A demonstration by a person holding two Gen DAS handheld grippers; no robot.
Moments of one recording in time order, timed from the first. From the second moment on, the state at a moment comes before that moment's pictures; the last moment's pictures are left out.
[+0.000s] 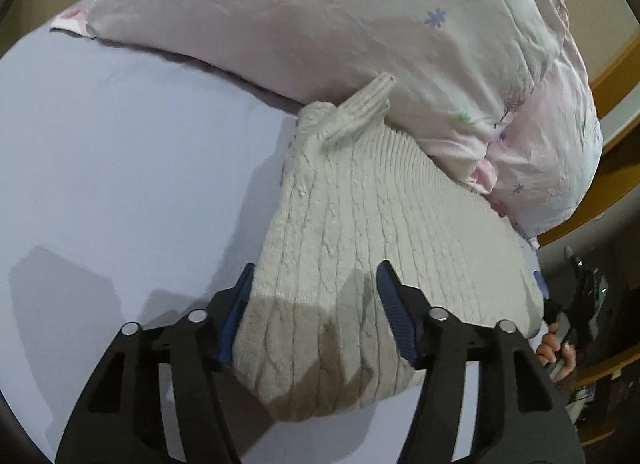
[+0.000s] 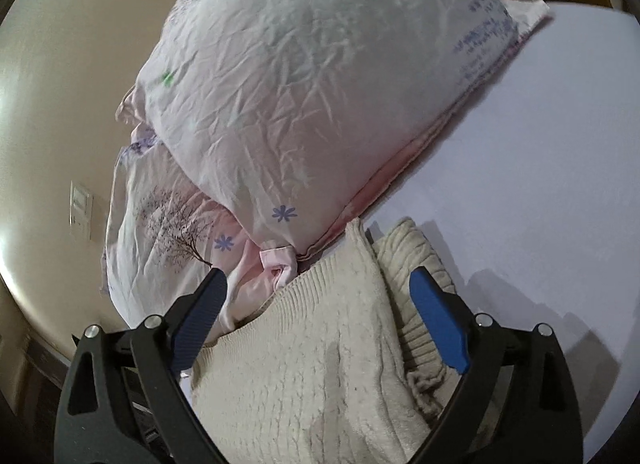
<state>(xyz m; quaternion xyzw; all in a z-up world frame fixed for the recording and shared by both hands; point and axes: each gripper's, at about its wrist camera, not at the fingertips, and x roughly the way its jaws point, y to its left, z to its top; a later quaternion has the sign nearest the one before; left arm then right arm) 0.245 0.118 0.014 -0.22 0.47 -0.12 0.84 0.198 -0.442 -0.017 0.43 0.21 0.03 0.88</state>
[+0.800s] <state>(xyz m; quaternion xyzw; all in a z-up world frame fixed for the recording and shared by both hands) 0.288 -0.211 0.096 -0.20 0.45 -0.41 0.77 0.180 -0.486 0.025 0.40 0.17 0.02 0.90</state>
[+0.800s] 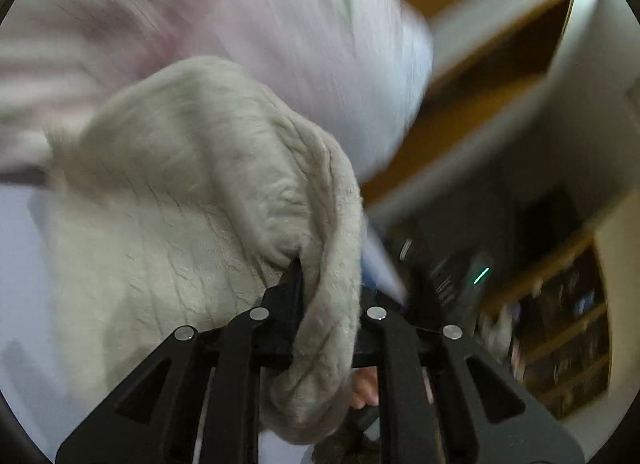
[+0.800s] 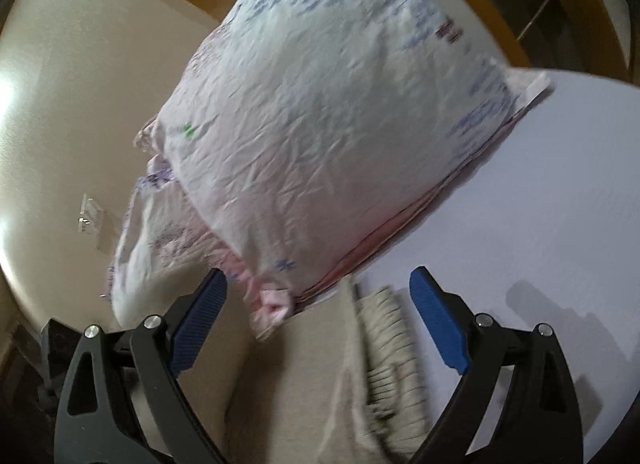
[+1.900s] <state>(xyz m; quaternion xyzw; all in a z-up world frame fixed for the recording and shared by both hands) 0.288 -0.137 0.018 -0.18 0.48 -0.29 0.81 0.237 -0.430 -0.023 0.38 0.38 0.19 0.82</state>
